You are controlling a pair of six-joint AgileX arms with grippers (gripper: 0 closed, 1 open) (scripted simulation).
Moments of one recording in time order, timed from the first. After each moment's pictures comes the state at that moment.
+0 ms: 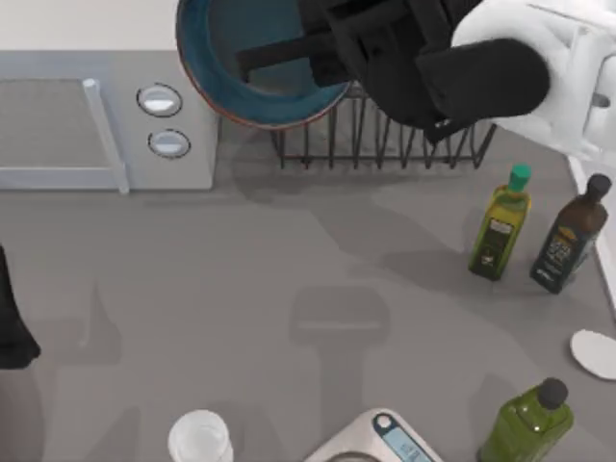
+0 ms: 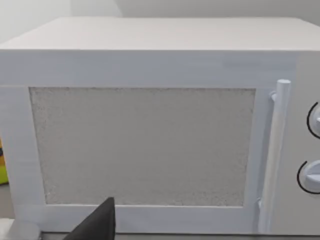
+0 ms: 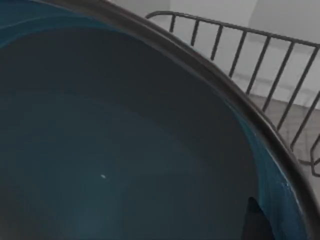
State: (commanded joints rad) left arm 0.00 0.00 0.00 0.00 0.00 0.00; right arm 0.87 1.70 1.59 -0.52 0.65 0.28
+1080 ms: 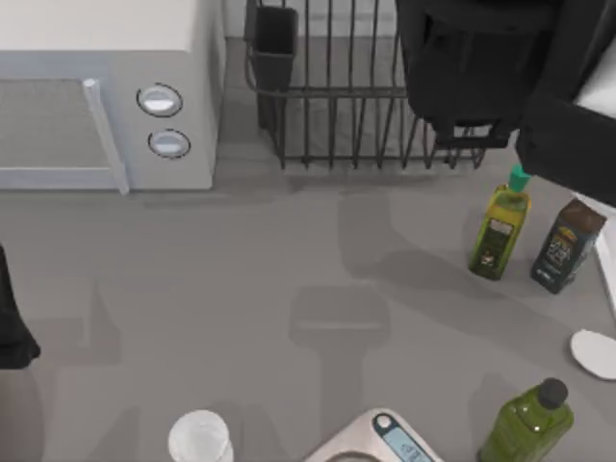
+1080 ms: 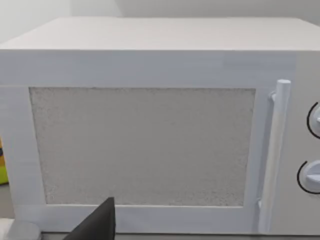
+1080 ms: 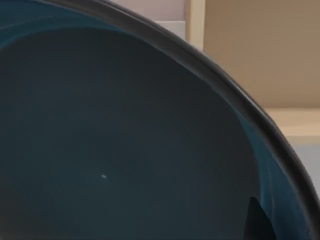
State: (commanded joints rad) left arm 0.00 0.00 0.00 0.00 0.00 0.00; right arm 0.97 1.51 1.43 0.04 1.00 0.03
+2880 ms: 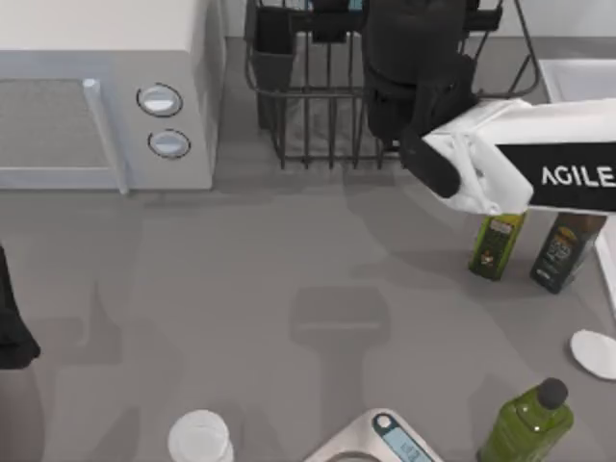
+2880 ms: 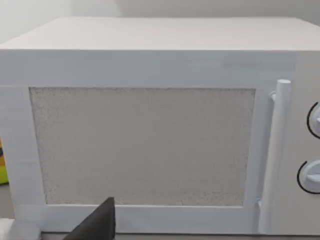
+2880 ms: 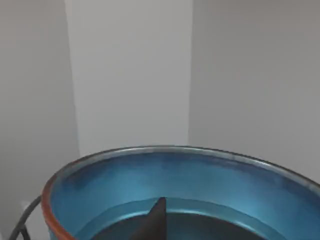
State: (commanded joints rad) left arm 0.00 0.00 0.00 0.00 0.00 0.00; right arm 0.63 2.04 1.33 0.70 0.67 0.02
